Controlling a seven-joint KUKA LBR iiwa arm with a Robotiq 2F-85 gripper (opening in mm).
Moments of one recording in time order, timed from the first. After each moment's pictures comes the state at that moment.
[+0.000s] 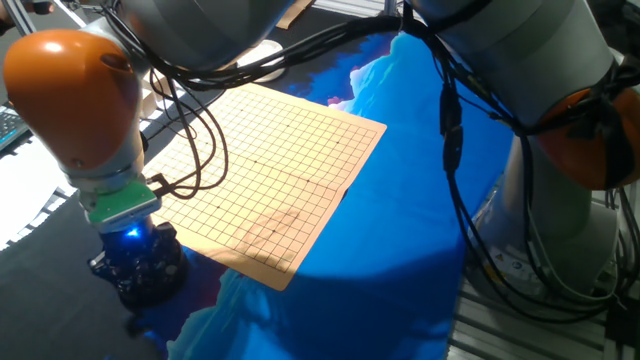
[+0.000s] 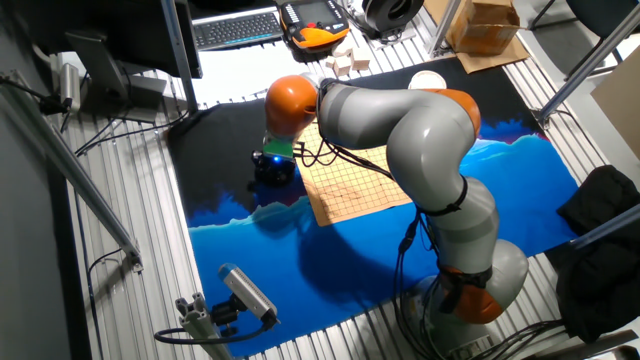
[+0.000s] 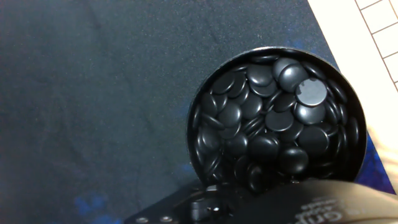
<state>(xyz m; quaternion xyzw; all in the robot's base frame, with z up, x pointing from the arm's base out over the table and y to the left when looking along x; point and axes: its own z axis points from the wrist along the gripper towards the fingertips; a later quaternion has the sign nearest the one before) 0.551 0.354 0.069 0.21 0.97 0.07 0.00</state>
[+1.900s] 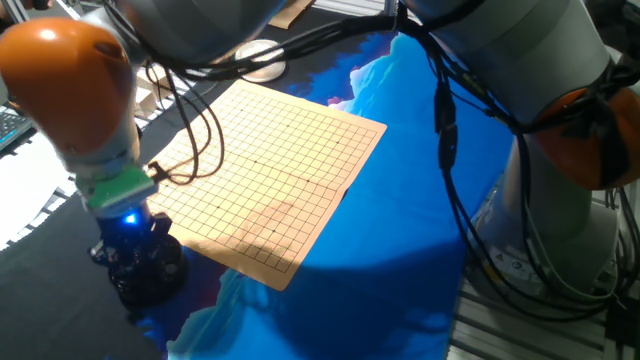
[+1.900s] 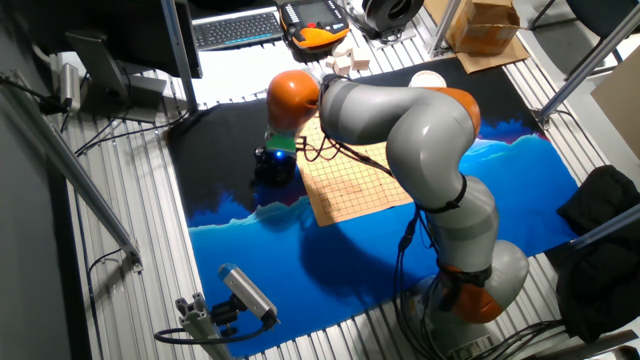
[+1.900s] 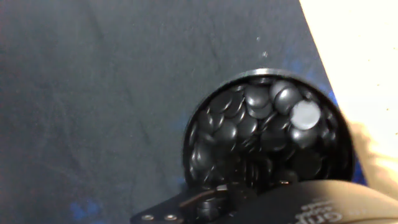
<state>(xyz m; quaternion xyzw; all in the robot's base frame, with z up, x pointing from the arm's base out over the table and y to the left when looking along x) 0.568 0.335 0.079 0.18 0.98 0.07 -0.01</state>
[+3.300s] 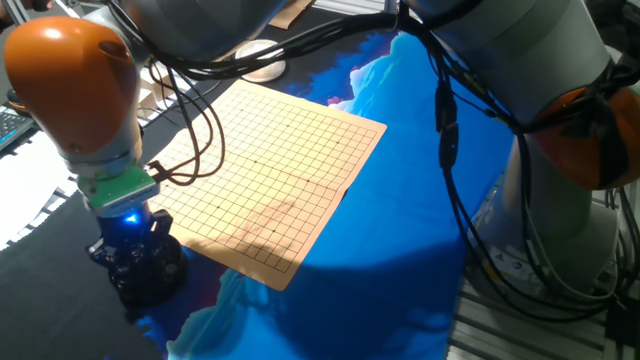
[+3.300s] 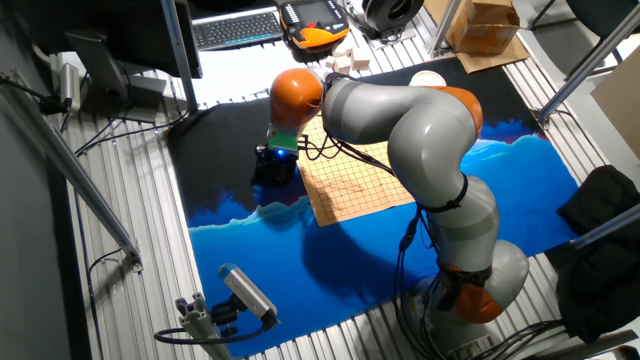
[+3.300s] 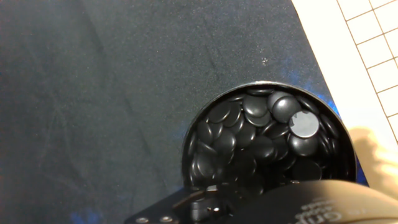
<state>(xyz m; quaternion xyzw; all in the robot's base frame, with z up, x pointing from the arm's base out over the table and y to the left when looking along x) 0.570 0.339 0.072 0.19 0.98 0.07 0.01</state>
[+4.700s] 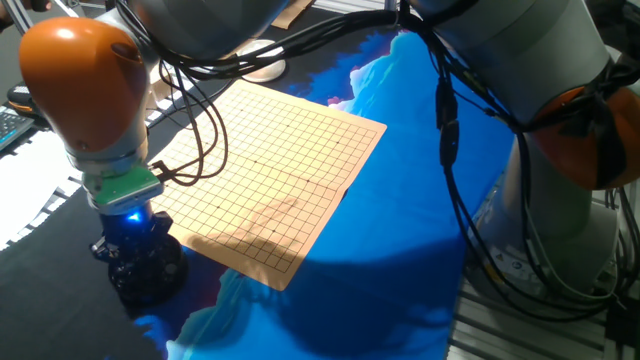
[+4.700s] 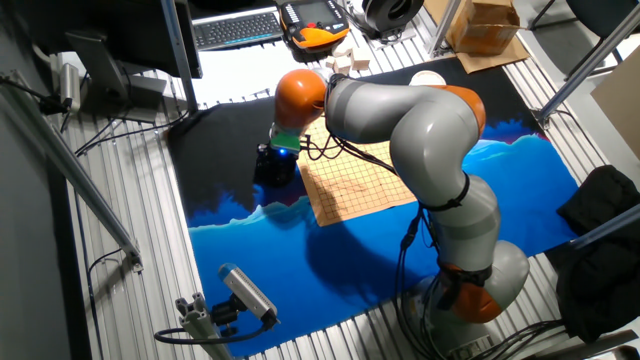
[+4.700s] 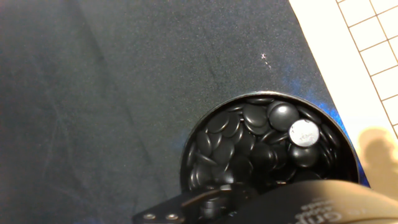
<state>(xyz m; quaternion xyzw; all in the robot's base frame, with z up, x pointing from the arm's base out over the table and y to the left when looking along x) 0.576 0.335 0.069 0.20 0.97 0.09 0.01</state>
